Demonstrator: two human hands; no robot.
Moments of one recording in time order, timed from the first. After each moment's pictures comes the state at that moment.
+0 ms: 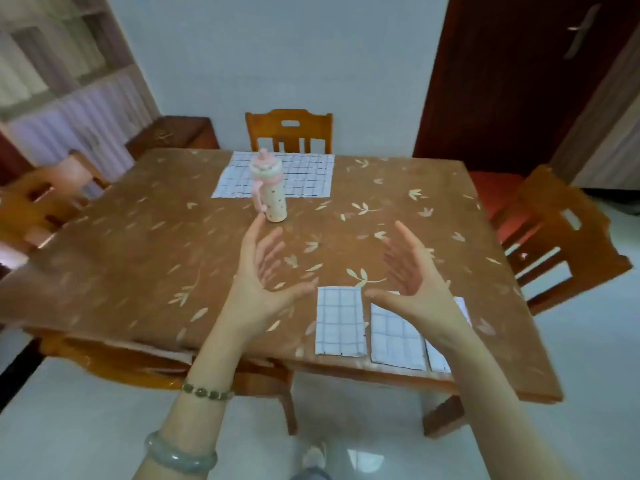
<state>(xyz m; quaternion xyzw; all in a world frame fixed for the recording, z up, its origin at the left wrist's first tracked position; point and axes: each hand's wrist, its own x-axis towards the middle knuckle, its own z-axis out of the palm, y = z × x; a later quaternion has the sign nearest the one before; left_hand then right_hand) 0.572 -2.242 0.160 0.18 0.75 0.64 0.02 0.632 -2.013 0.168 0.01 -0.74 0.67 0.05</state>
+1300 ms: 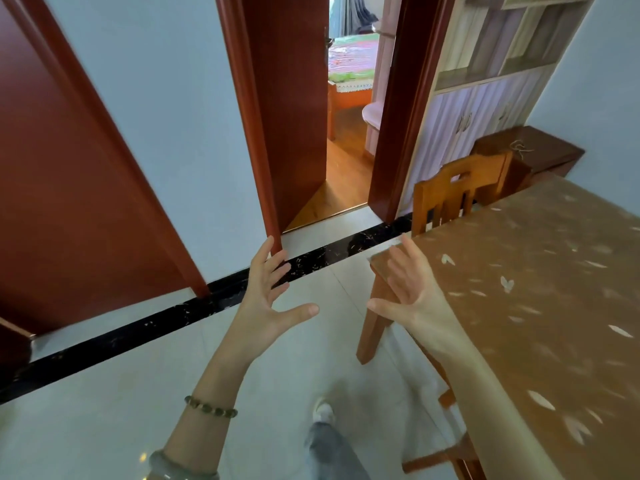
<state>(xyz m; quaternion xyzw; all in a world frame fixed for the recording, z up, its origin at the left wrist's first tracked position) 0.649 -2.956 0.123 -0.23 0.73 0.60 -0.24 0.487 -2.791 0.142 0.32 -0.68 0.59 -0.29</state>
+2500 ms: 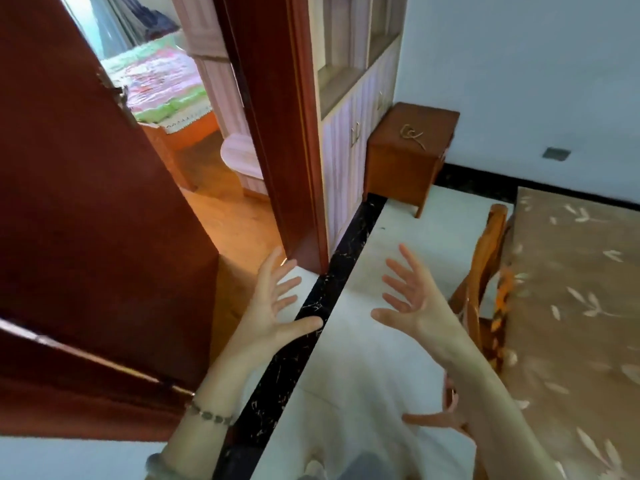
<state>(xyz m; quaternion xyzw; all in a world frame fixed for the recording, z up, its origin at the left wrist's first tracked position) 0.041 -3.390 0.099 0.01 0.77 0.64 -0.01 -0.001 -3.150 0.108 0.10 -0.73 0.66 -0.15</state>
